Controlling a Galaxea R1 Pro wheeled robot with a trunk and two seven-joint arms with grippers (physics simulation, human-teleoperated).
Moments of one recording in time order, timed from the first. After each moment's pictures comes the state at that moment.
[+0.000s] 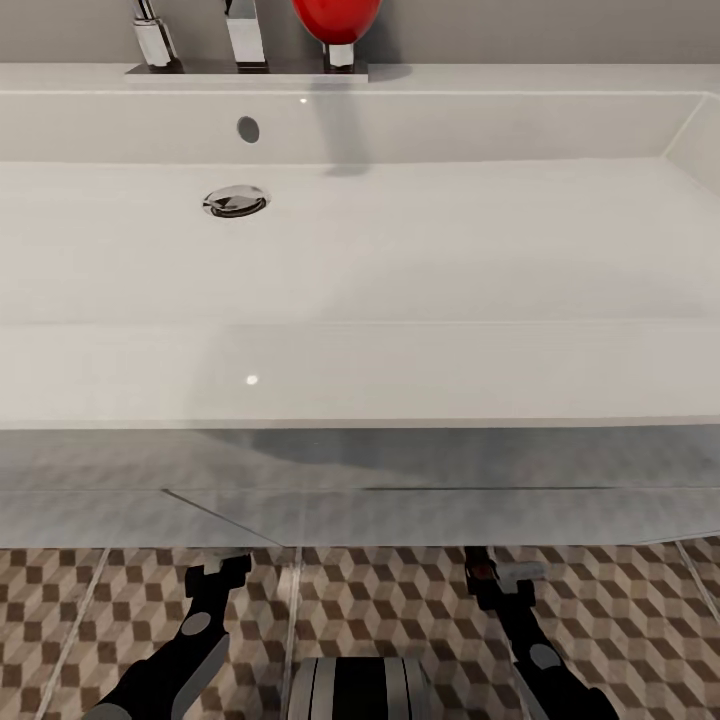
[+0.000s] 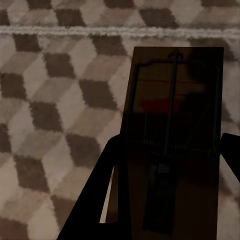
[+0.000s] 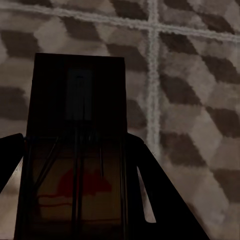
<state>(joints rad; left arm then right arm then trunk) -0.48 0.12 -0.45 -0.63 0.42 -0.21 0.43 -0.47 -0.04 -0.06 -0.43 0.15 -0.42 -0.06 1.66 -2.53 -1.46</state>
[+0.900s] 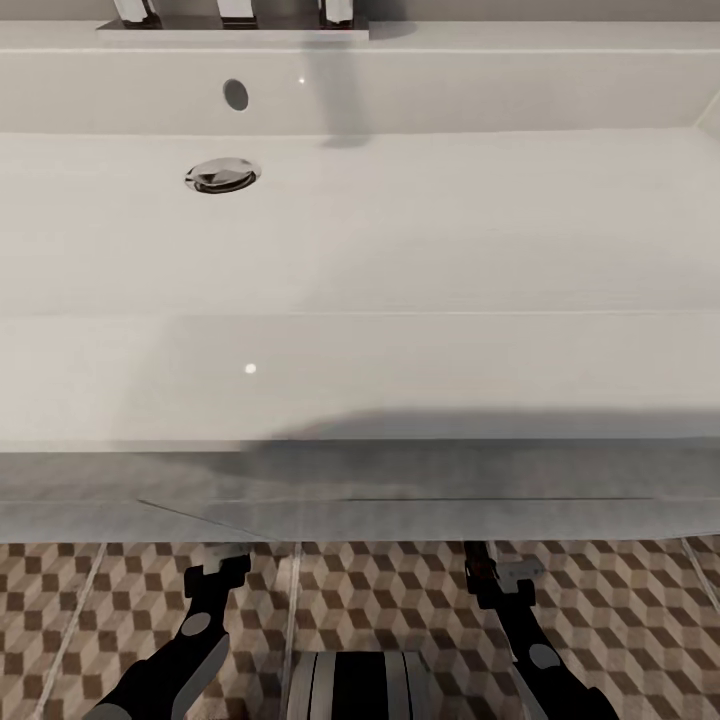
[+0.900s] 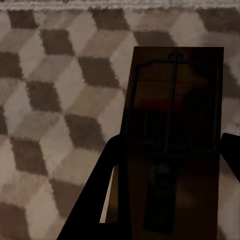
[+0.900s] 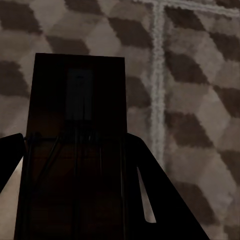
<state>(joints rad) -0.48 0.12 -0.45 -0.63 0.42 -0.22 0.44 -0.47 -0.04 -0.05 -0.43 0.16 -0.43 -0.07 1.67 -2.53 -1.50</state>
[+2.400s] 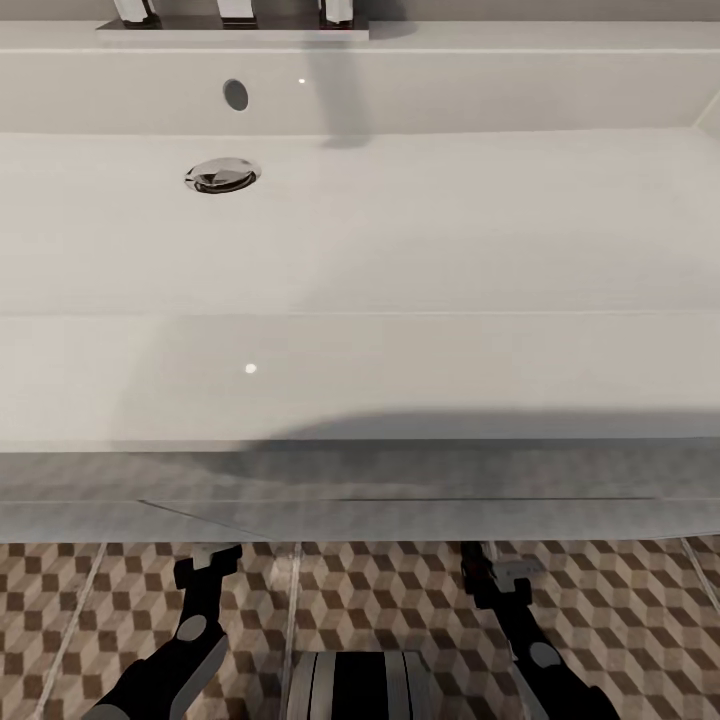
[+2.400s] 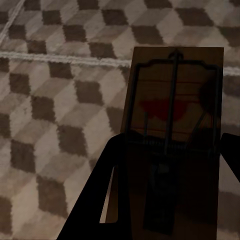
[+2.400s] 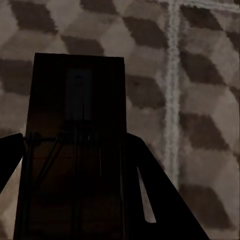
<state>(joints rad) -0.48 0.12 -0.45 -0.63 0.39 -0.39 0.52 -0.47 -0.04 -0.05 -0.43 0.15 -0.42 -0.02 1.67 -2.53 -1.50</state>
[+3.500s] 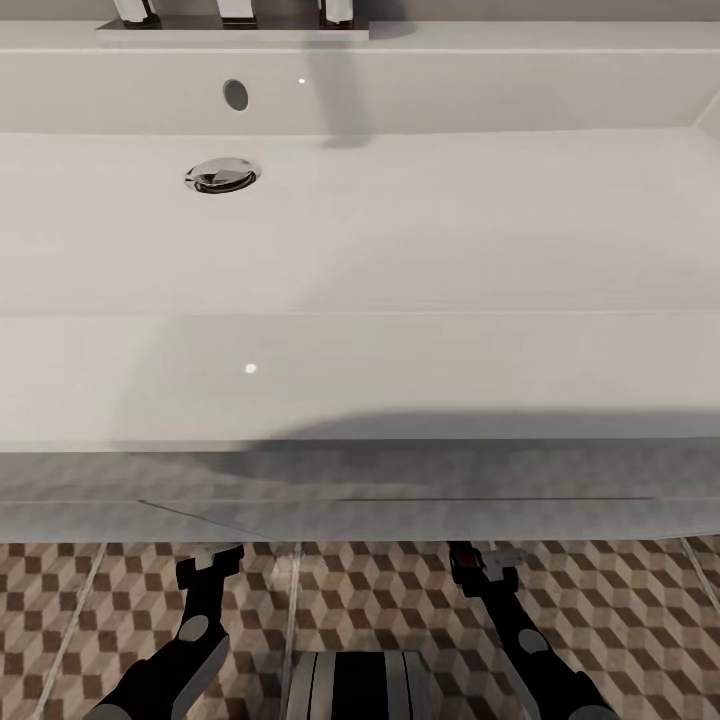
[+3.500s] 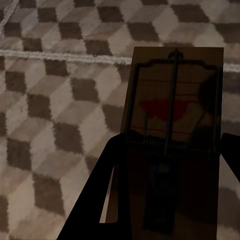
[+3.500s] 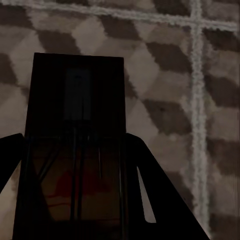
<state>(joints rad) -0.48 0.12 -0.45 -0.63 0.39 -0.38 0.51 -0.50 -0.01 -0.06 -0.43 0.15 -0.42 0.01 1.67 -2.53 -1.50</state>
